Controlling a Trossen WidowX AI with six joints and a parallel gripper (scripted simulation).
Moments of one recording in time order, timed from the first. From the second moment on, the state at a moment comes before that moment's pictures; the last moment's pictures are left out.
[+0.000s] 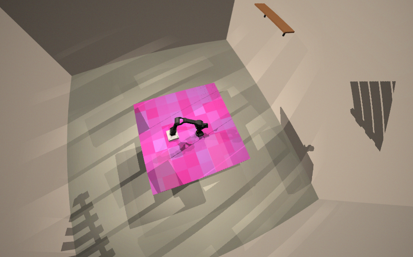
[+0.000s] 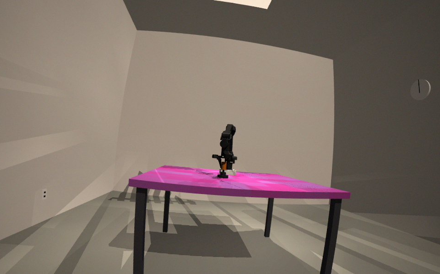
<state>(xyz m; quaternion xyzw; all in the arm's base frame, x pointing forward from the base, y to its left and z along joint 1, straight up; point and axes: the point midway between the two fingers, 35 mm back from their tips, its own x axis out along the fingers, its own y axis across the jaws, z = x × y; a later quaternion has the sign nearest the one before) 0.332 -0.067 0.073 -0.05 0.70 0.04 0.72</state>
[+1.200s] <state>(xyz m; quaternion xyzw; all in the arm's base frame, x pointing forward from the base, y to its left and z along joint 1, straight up) 0.329 -0.066 0.073 -0.10 0.69 0.09 0.71</state>
